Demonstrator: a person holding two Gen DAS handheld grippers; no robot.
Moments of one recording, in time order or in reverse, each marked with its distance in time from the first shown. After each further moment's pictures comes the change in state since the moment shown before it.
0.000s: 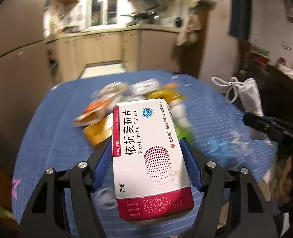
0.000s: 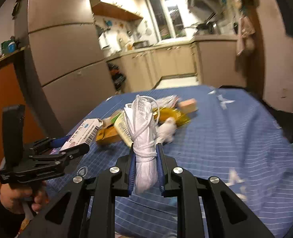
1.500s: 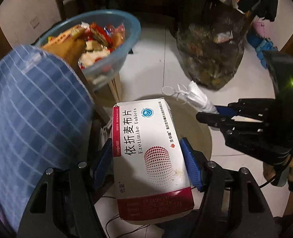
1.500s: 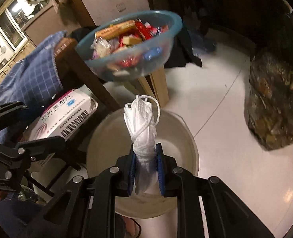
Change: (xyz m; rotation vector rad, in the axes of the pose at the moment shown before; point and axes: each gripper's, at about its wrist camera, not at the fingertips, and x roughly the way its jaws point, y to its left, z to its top) left arm 0.179 -0.436 -0.158 0.869 0.566 -0.703; right arm -0.160 -0.317 -0.341 0.734 0.303 -0.693
